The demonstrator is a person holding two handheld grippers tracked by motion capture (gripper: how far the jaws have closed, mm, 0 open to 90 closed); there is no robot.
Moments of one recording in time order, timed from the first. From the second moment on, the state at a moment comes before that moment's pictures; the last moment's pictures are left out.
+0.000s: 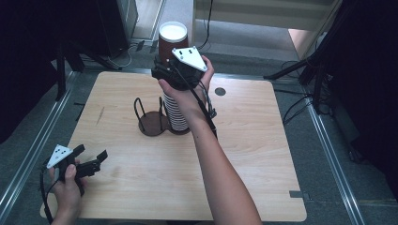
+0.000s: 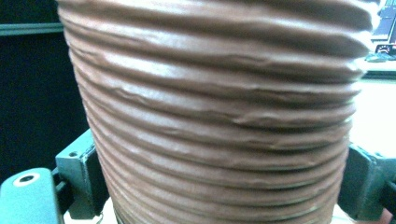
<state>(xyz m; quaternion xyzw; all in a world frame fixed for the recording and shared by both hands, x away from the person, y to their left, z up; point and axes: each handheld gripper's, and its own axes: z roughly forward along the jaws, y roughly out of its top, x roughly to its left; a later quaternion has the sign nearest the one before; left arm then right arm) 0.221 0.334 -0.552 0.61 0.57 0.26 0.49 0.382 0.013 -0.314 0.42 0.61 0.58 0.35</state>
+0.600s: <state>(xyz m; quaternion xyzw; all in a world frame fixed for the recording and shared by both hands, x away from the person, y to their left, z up) 0.221 0.334 -0.552 0.61 0.57 0.26 0.49 0.370 -0.009 -0.295 0.42 0.59 0.59 0.35</state>
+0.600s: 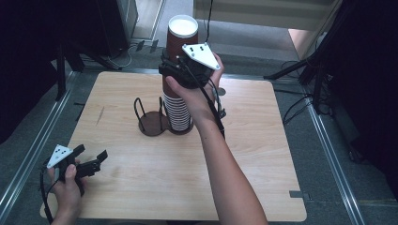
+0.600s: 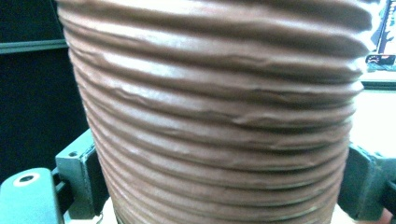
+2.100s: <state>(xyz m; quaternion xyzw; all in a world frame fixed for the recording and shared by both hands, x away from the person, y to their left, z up) 0.222 0.333 -0.552 0.61 0.57 0.26 0.48 0.329 -0.092 -0.327 0.44 0.59 0.56 0.39</state>
